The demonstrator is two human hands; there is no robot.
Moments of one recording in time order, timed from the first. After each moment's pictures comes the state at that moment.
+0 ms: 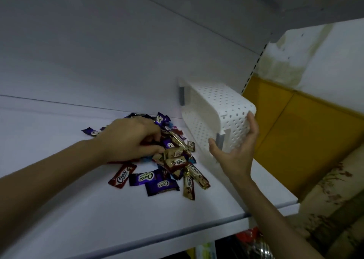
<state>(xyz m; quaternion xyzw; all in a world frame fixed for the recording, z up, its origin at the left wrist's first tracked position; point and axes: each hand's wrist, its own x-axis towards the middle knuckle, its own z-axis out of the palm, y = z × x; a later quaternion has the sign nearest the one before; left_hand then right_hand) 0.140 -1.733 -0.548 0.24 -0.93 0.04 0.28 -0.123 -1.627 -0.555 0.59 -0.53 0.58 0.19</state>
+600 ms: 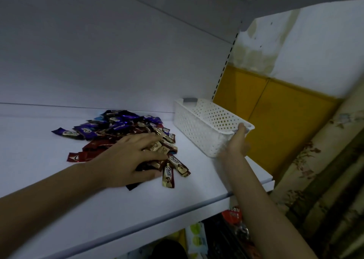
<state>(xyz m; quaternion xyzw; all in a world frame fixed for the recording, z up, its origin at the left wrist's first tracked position) 0.107 -1.697 -0.583 0.18 -0.97 0.00 0.16 -0.167 -1.630 -0.543 -0.02 -0.58 0.80 -0.16</state>
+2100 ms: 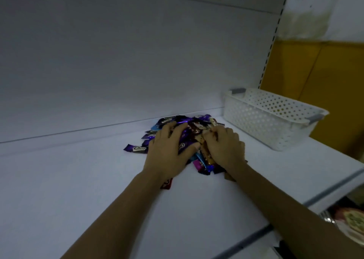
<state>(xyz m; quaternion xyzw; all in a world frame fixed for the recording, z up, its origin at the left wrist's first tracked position) 0.134 -1.753 -0.594 0.36 -0.87 -0.13 0.32 -0.019 -1.692 -0.584 0.46 -0.83 0.31 0.01</state>
